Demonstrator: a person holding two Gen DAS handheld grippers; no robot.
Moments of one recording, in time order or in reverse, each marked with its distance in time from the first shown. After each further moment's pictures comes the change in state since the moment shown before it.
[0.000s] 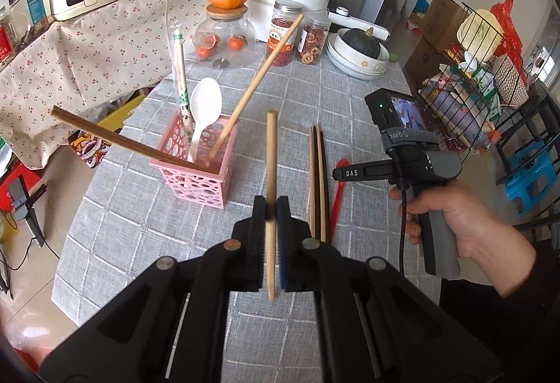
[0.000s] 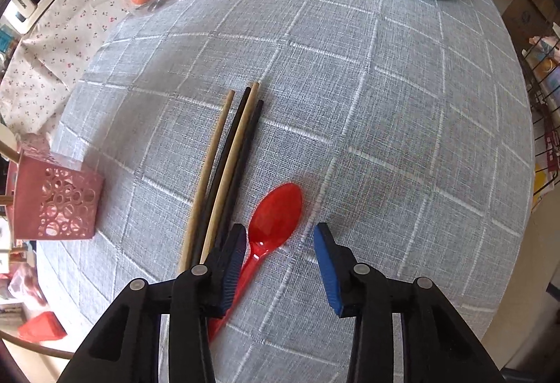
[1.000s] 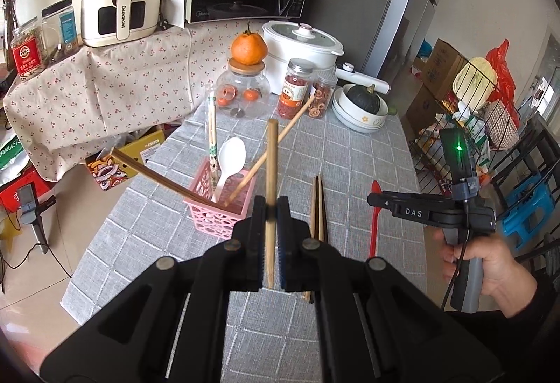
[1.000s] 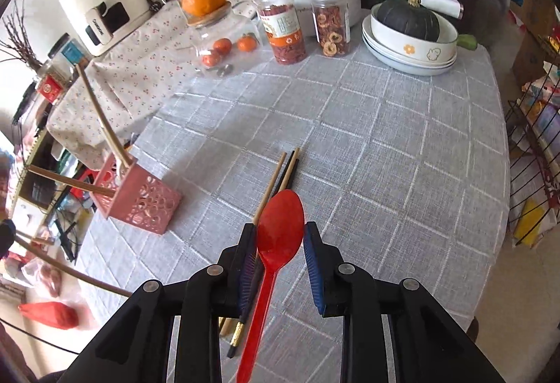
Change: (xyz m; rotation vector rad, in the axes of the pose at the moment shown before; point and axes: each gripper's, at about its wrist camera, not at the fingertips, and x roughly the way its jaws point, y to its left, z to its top) left arm -0.058 0.013 0.008 -0.067 -0.196 0.009; right arm -0.114 -0.009 -0.039 -0.093 -0.282 0.185
